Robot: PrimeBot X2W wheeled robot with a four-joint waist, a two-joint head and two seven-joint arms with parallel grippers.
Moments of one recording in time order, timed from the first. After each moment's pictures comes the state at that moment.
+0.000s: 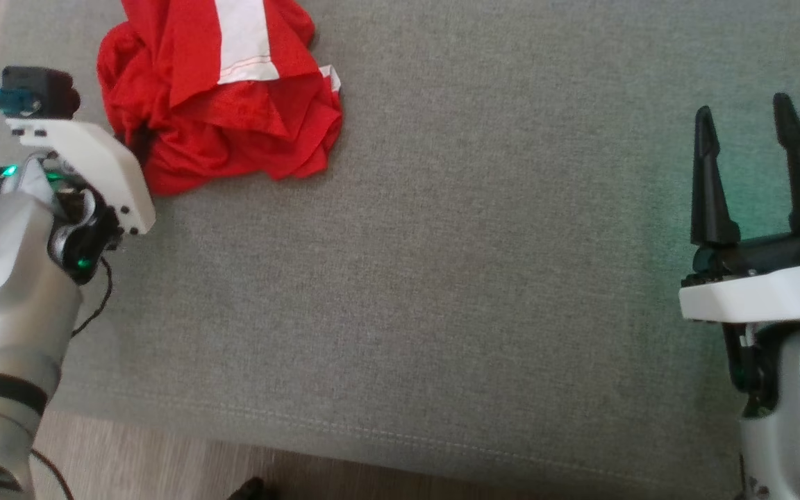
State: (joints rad) left arm -0.87 0.36 -0.56 0.90 -0.70 -0.13 0.18; right arm -0.21 -0.07 -0.03 -0.13 0.01 0.13 -0.05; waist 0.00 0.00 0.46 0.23
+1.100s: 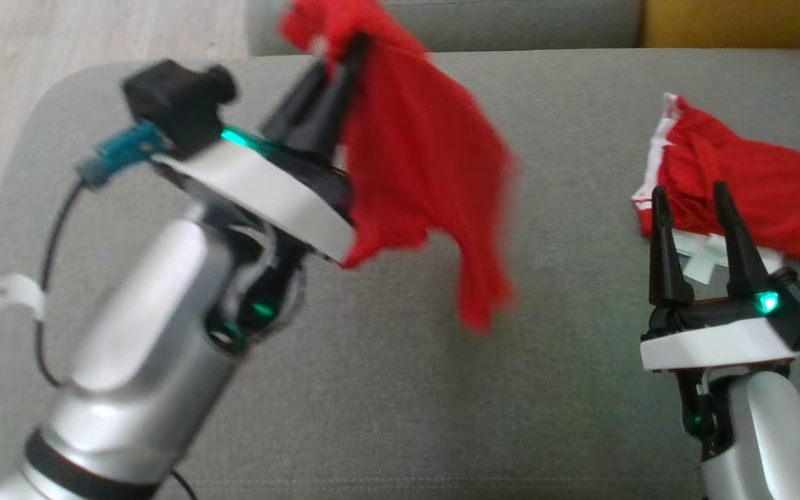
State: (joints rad) left arm -0.67 0.27 -0.64 0.03 -0.76 0.09 -0.06; right arm -0.15 -0.05 0.02 0.11 0.16 0.13 -0.21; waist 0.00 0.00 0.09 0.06
